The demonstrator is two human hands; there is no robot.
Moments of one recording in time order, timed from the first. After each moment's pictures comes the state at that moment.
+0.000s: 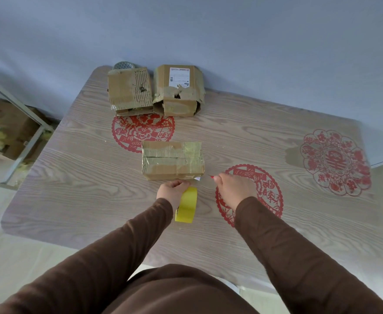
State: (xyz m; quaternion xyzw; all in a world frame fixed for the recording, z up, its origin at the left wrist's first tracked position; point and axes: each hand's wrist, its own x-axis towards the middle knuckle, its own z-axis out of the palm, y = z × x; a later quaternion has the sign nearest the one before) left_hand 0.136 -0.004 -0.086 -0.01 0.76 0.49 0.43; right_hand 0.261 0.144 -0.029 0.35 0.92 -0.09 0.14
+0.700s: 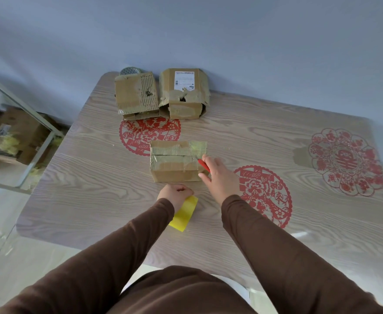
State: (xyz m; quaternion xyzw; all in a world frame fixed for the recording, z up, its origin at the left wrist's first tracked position) left_hand 0.117 -0.017 -0.078 0.12 0.81 0.38 0.43; right_hand 0.218 0.124 -0.062 0.30 0.94 -0.17 -0.06
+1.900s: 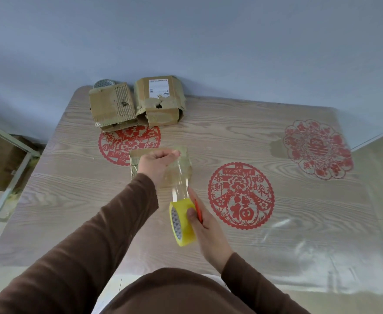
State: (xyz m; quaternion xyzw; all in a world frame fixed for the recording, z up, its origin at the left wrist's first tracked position) left_hand 0.086 0.025 0.008 0.09 0.71 0.58 0.38; right_hand 0.296 0.015 0.007 0.35 0.66 -0.66 -0.09
